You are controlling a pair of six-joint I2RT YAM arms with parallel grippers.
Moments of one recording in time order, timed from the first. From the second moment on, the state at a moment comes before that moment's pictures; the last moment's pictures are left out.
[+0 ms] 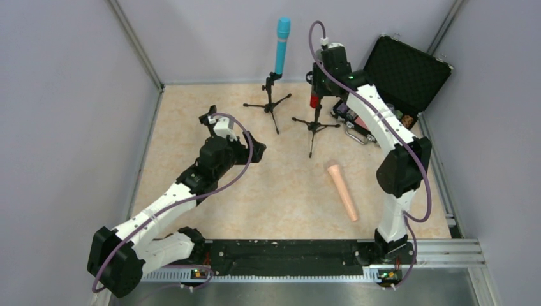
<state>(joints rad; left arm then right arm) -0.57 1.02 0.68 0.03 -0.08 -0.55 0.42 1.93 1.98 -0.70 0.21 0.30</state>
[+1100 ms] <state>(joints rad) -0.56 1.19 0.88 -0.07 0.02 -0.48 0.33 1.65 1.62 -0.53 -0.09 0.30</state>
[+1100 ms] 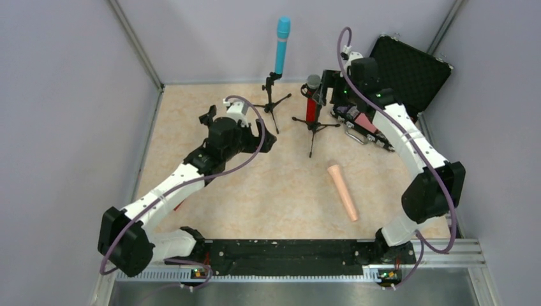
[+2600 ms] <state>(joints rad) 0.10 1.04 1.24 -0.30 0.32 -0.28 0.18 1.31 1.07 -0.15 -0.64 0.53</state>
